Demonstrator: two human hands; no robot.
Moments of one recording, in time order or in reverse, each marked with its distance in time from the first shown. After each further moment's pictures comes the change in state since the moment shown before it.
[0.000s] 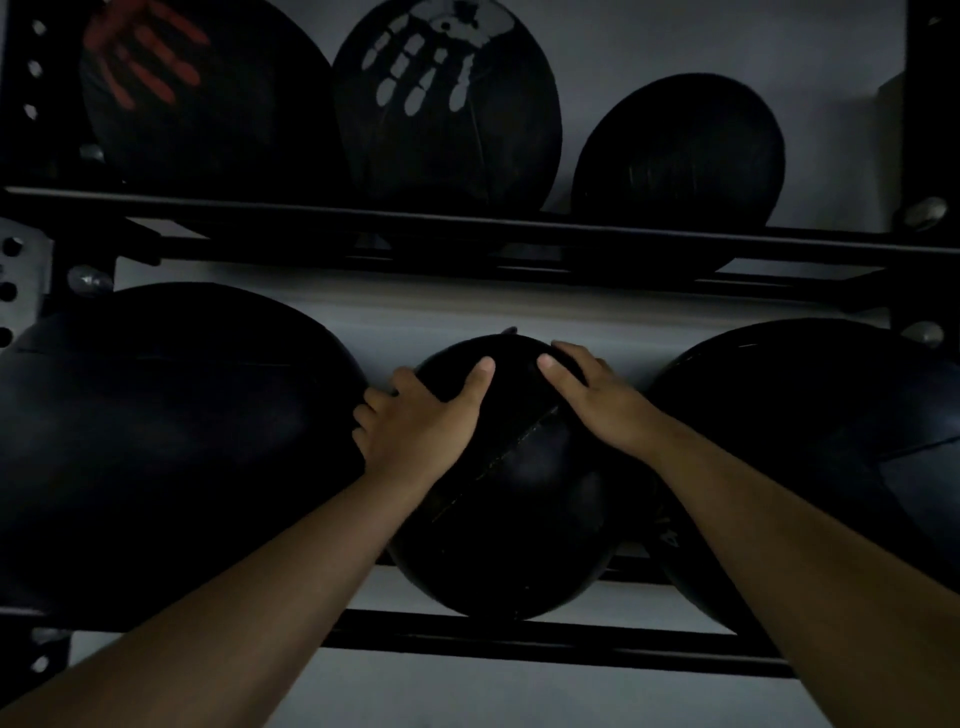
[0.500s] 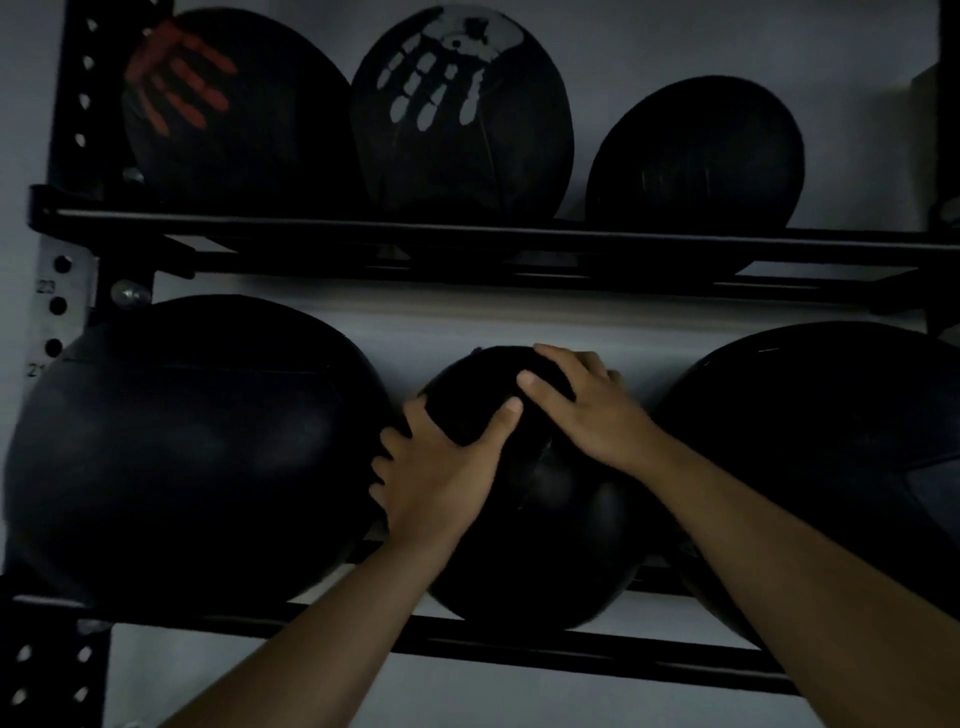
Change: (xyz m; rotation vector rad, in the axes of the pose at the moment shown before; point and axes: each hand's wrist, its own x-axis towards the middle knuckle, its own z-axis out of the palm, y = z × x) left_hand -0.024 -0.008 0.017 -0.040 0.089 -0.023; right_hand -0.007 -0.018 0.016 -0.159 0.063 -0.133
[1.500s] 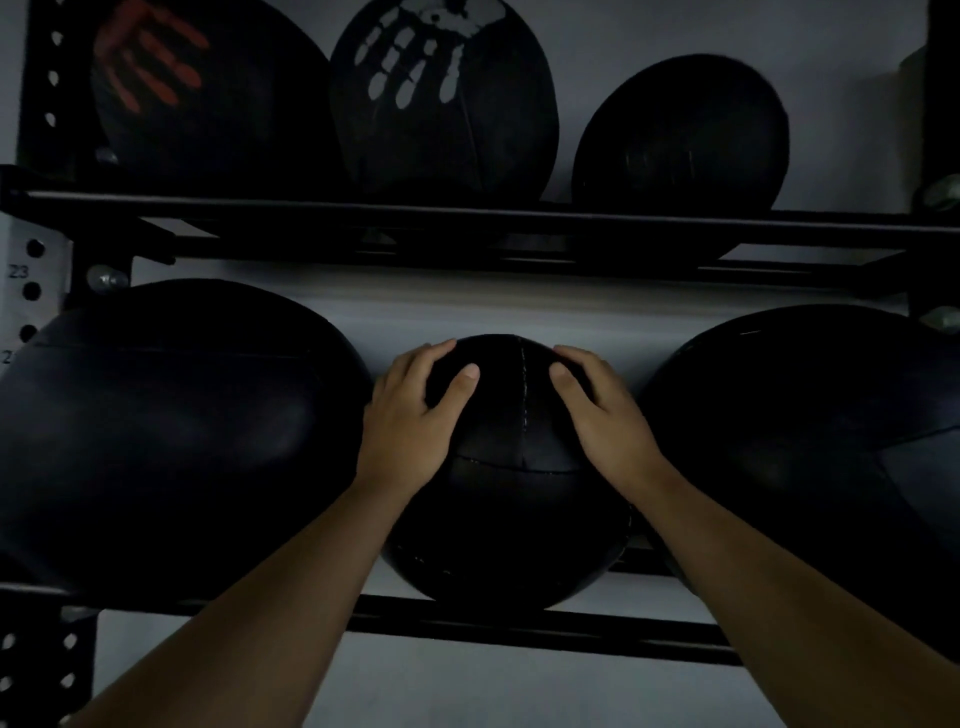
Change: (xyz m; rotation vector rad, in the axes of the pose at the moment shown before) left_hand 0.037 -0.014 -0.004 -0.089 0.054 0.507; right_hand -0.025 0.027 0.015 0.410 0.230 -0.002
